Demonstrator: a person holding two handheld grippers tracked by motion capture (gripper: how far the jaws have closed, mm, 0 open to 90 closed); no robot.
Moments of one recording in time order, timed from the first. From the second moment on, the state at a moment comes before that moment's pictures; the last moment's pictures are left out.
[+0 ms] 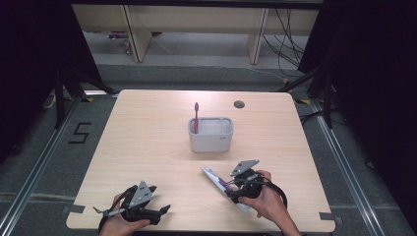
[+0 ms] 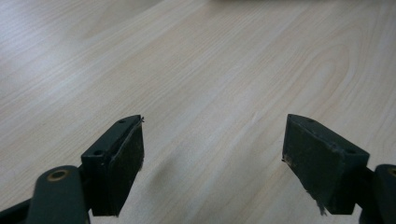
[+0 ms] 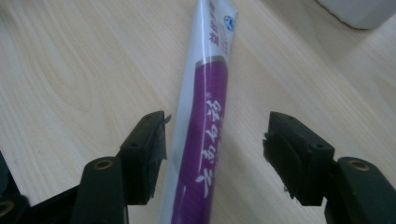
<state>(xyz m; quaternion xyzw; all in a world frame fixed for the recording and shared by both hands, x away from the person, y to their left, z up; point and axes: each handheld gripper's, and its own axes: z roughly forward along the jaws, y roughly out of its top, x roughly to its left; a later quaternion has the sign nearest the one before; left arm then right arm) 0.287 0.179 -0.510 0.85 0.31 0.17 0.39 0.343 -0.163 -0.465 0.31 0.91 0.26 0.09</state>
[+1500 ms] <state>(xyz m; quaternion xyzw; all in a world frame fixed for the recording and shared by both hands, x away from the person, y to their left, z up) 0.285 0.179 -0.510 0.85 0.31 0.15 0.40 0.366 -0.124 -0.476 0.26 0.96 0.13 0.06</state>
